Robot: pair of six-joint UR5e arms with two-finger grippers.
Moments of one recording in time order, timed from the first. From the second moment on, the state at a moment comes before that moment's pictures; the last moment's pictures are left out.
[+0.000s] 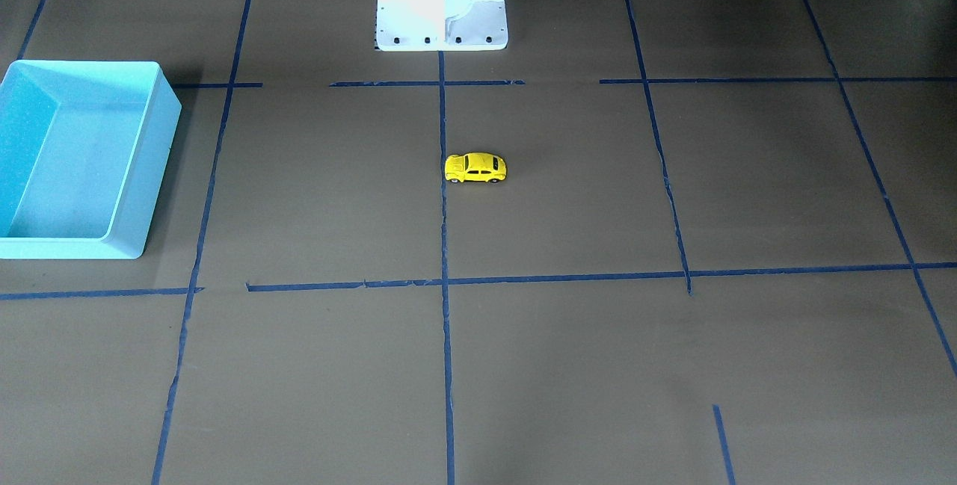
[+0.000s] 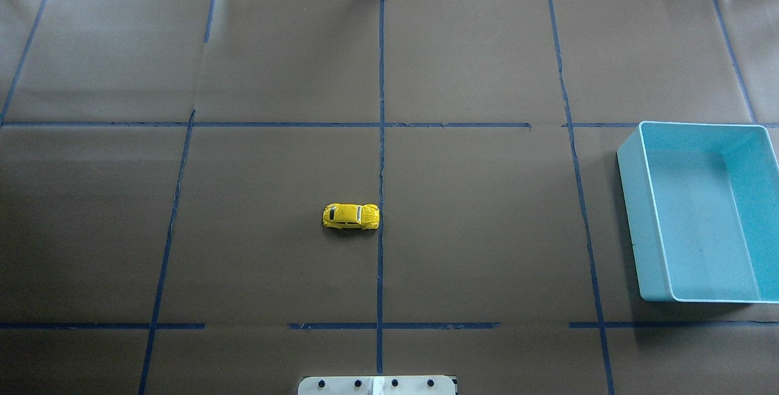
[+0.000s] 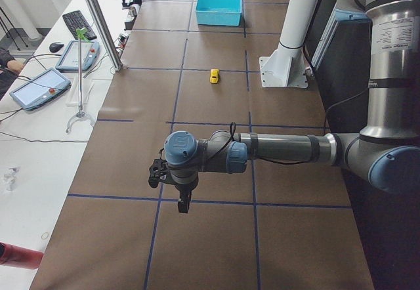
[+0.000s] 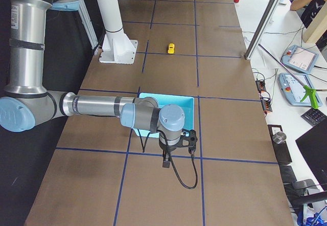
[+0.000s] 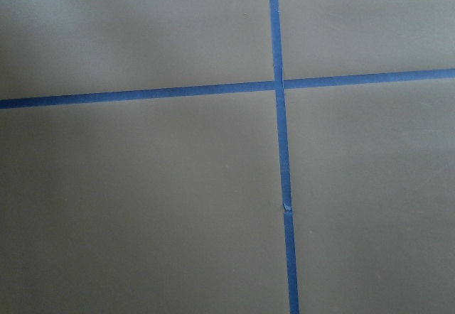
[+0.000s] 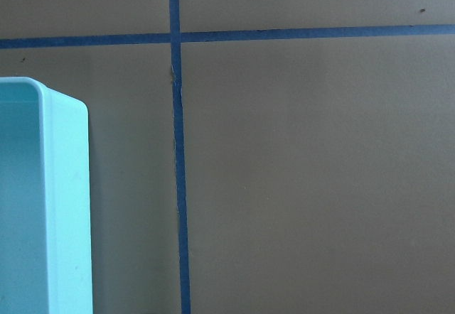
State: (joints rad) left arm -1.60 -1.50 -1.66 -1.58 -2.35 0.07; right arm 1.65 -1.72 1.74 -1.70 2.32 -0.08
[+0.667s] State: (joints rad) left arm -1.60 -1.50 -1.66 -1.58 -2.35 0.07; right arm 1.65 -1.72 1.74 -1.70 2.32 -0.08
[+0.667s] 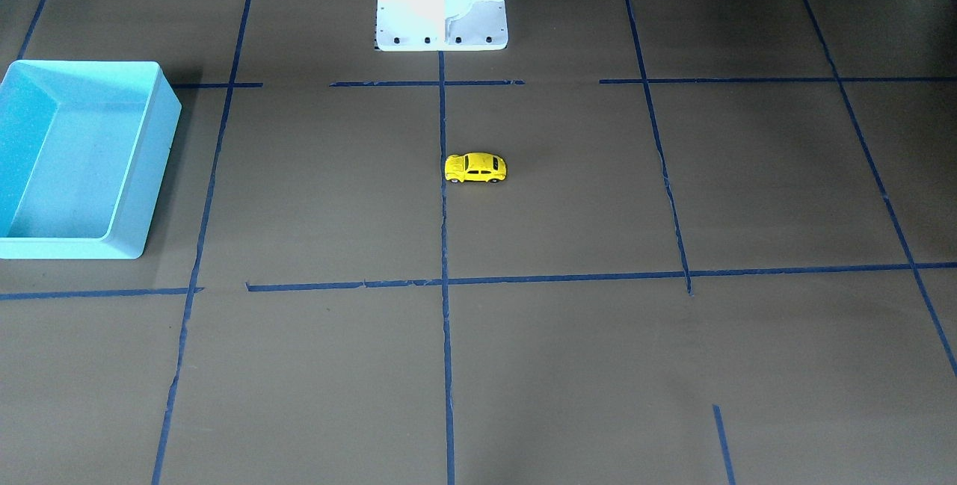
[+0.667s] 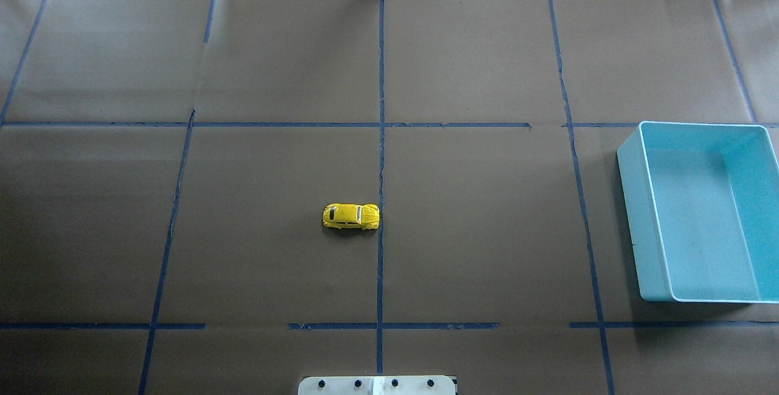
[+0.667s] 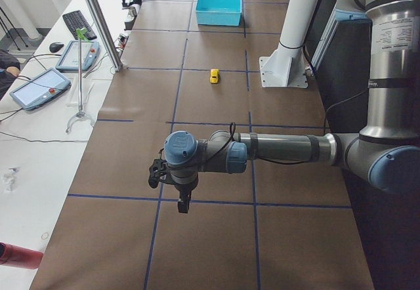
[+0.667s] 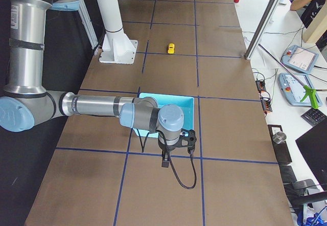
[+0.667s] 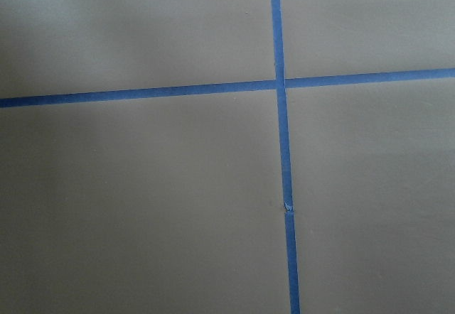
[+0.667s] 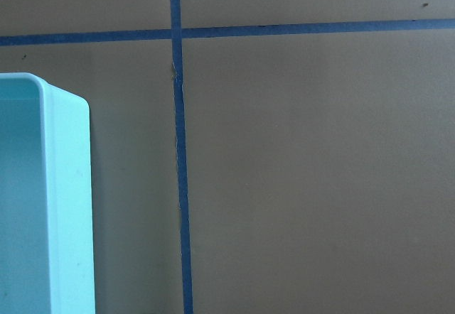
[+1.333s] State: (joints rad) left arm -1.43 -1.52 -1.98 -1.37 -2.34 0.08; right arm 1.65 -1.72 1.73 -1.70 2.32 -0.08
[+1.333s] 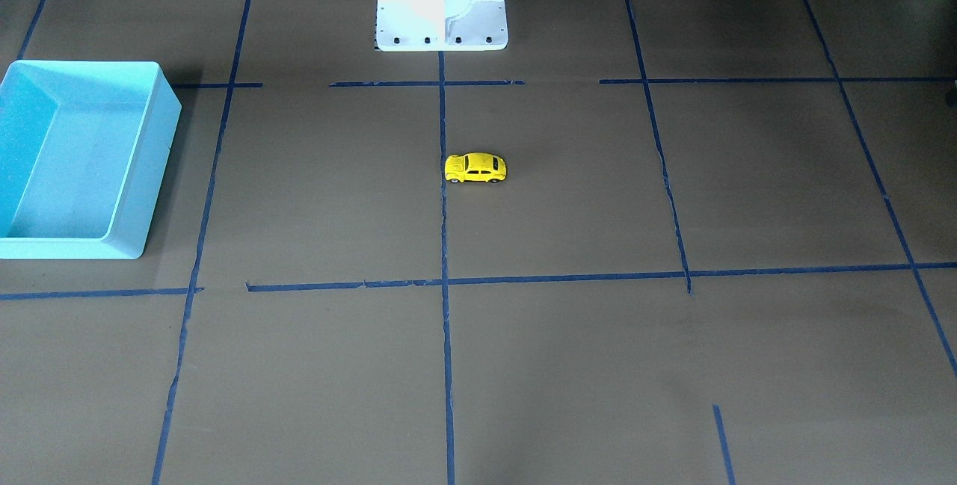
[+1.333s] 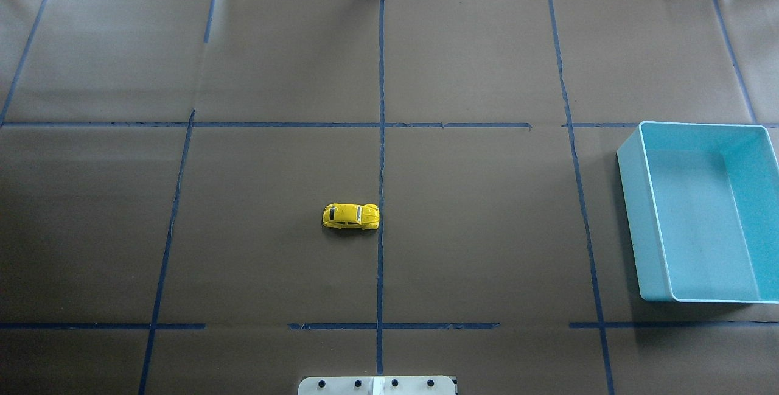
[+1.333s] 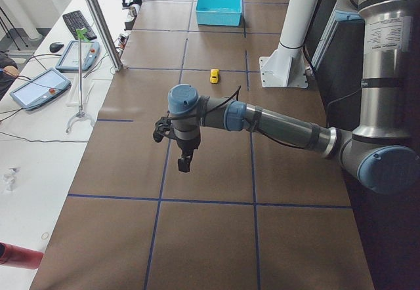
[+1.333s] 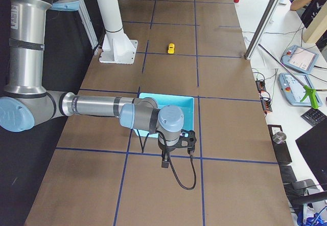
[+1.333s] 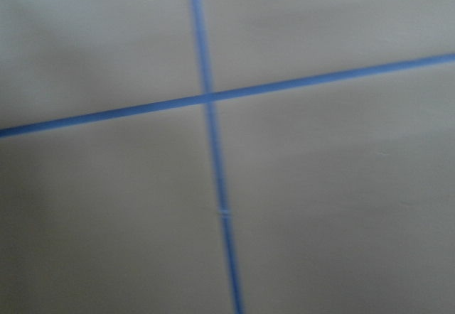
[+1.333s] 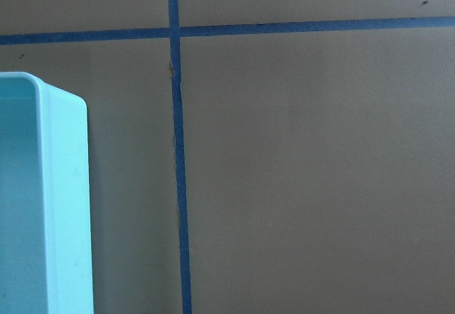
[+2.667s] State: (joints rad) left arm -0.77 -2.08 -2.04 -1.15 -1.98 0.25; right arm 1.65 -1.71 1.74 -1.70 2.32 -0.08
